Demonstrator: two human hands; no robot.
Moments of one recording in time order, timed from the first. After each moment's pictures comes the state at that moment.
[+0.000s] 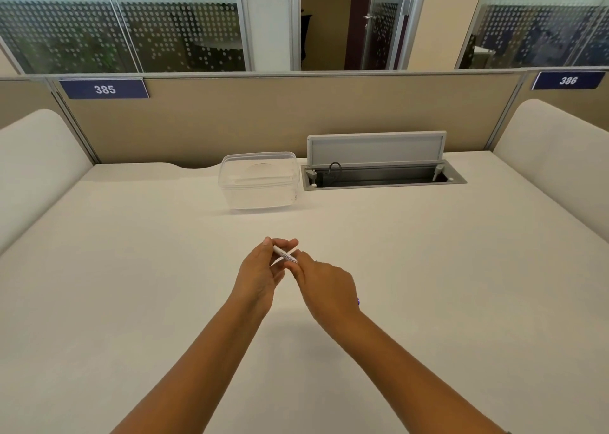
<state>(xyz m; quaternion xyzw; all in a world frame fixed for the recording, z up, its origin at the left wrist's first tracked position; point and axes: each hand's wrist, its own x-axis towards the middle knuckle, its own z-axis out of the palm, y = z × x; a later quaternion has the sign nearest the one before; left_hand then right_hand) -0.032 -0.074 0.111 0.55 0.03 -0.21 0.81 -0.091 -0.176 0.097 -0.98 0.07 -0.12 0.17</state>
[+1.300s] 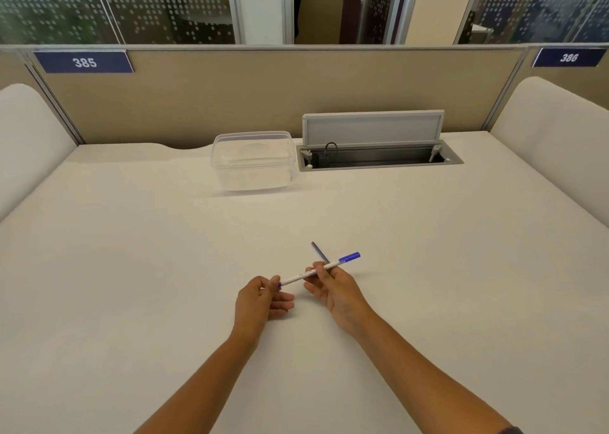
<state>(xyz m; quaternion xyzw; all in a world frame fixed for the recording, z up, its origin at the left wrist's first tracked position) -0.061 -0.048 0.022 0.70 0.03 -0.20 0.68 -0.100 -0.201 0.023 -0.43 0.23 -0.04 0.87</state>
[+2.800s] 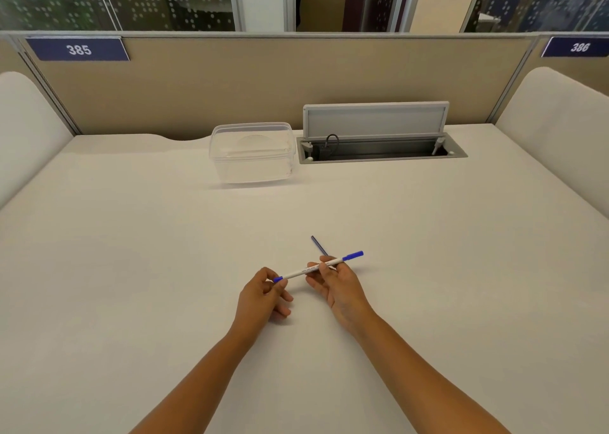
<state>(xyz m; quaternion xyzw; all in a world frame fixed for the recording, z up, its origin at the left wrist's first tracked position) -0.064 -0.049 0.023 0.77 -0.04 -0.21 0.60 -0.101 -0.205 0.012 -0.42 0.22 -0.07 0.88</state>
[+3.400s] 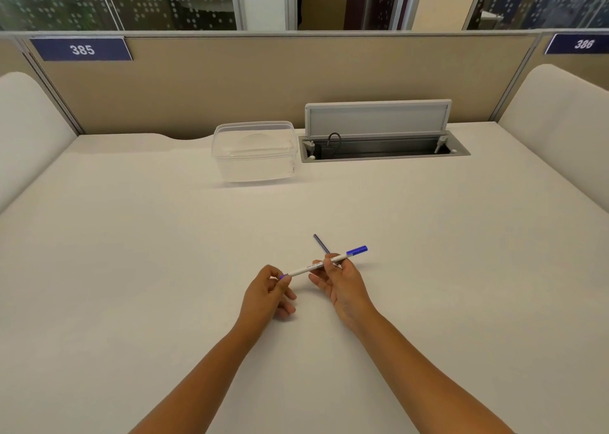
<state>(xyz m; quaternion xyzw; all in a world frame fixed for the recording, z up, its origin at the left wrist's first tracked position) -0.063 -0.049 0.021 0.76 -0.05 -0.22 0.60 -0.101 -0.203 0.011 -0.43 0.22 -0.09 0.87</state>
